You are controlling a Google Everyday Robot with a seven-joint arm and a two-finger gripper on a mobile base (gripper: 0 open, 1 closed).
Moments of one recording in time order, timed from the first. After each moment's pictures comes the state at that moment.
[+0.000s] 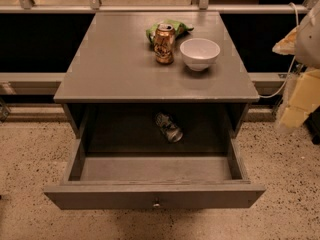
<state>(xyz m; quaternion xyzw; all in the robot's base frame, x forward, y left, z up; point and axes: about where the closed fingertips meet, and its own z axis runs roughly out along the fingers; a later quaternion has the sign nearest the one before) 0.438 -0.216 0.979 -0.60 0.78 -0.04 0.16</state>
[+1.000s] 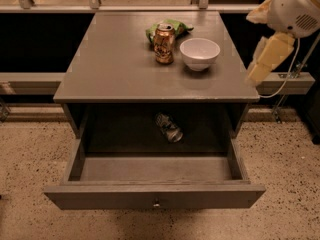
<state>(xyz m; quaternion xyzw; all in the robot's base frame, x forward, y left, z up) 0.544 -0.194 0.993 -0.62 0.74 -0.01 0.27</state>
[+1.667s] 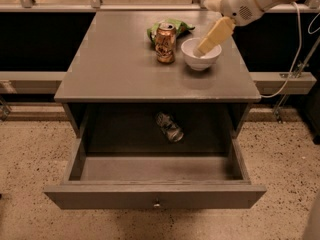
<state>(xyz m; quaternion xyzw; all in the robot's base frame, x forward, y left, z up) 0.672 -0.117 0.982 -0.59 0.69 0.12 0.40</state>
